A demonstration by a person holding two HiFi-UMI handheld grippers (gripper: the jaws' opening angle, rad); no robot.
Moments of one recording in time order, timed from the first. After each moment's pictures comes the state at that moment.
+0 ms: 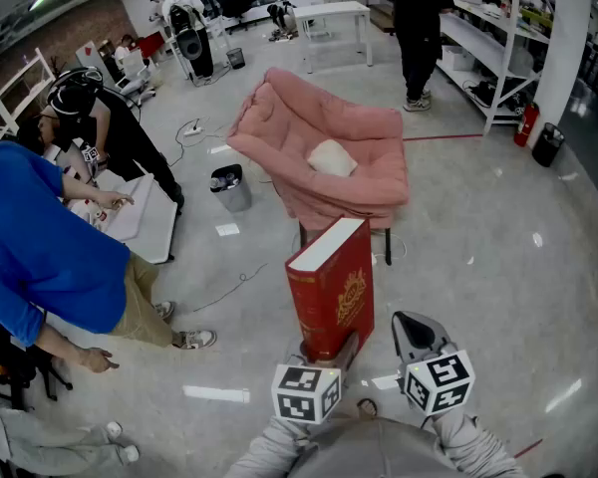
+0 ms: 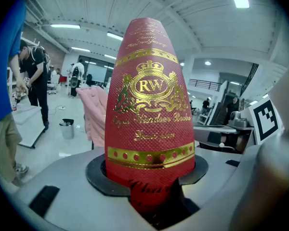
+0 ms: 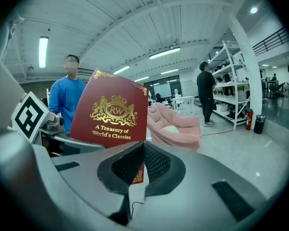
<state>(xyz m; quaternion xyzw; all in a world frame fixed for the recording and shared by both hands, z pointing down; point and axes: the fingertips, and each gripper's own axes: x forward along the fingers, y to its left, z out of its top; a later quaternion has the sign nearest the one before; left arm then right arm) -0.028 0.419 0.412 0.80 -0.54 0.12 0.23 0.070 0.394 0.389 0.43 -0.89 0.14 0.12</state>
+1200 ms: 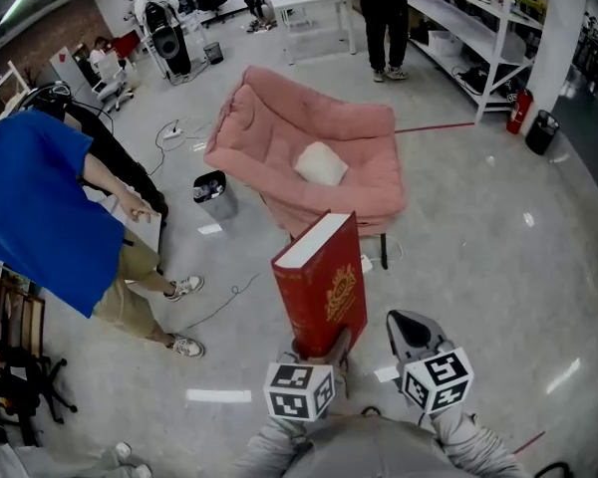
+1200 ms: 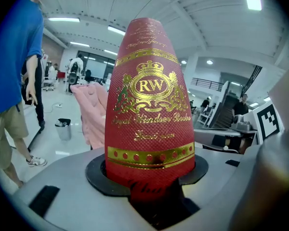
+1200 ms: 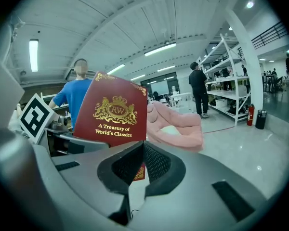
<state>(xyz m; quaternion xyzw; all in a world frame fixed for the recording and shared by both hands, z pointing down) -0.055 0.307 0.421 0.80 -0.53 0.12 0.25 0.050 0.292 0.398 0.43 -0.88 0.16 0.12</state>
